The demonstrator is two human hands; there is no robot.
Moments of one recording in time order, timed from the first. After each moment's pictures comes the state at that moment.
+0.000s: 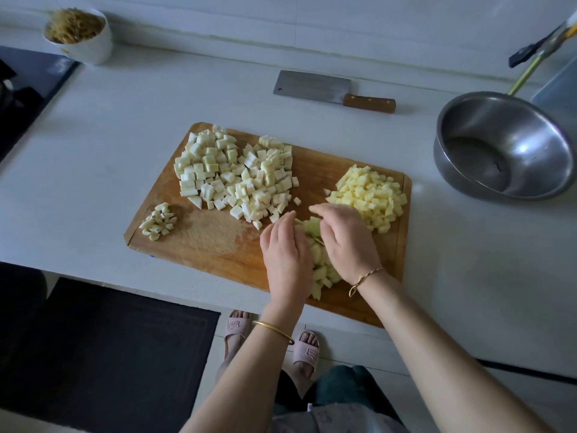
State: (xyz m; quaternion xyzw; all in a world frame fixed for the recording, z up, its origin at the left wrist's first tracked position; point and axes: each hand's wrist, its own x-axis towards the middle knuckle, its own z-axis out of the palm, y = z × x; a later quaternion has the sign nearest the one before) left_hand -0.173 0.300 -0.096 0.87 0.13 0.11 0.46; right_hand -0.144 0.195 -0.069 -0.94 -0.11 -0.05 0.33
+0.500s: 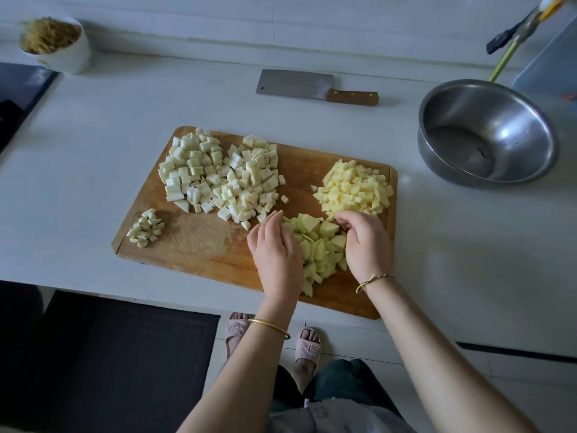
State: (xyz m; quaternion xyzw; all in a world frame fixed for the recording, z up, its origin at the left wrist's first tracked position) left_hand -0.173 0.297 -0.097 0.86 0.16 0.11 0.48; right_hand -0.162 0.165 -0.087 -0.92 0.06 -0.12 0.36
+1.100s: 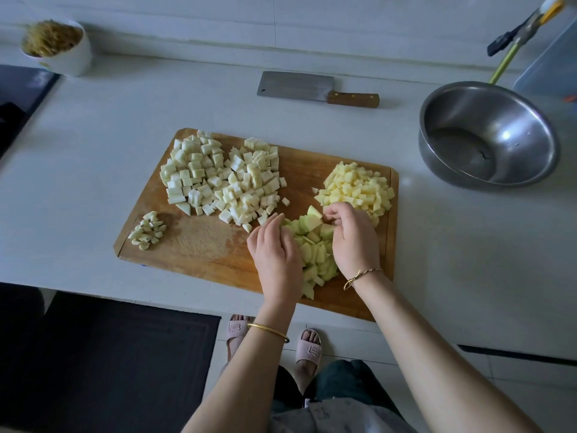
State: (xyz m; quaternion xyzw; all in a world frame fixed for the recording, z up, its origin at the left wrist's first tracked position) left_hand -0.173 0.298 -0.096 0.83 0.17 0.10 0.52; right_hand -0.151 0.184 -0.076 -0.92 0.04 -0.10 0.37
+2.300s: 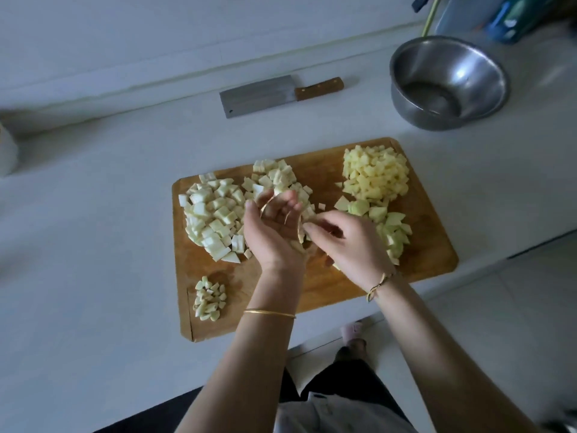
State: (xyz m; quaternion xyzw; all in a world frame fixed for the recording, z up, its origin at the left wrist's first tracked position) left_hand -0.081 0.403 -0.023 0.33 0.23 -0.15 0.90; right_hand -0.152 0.323 -0.012 -0.86 0.19 -0.08 0.46
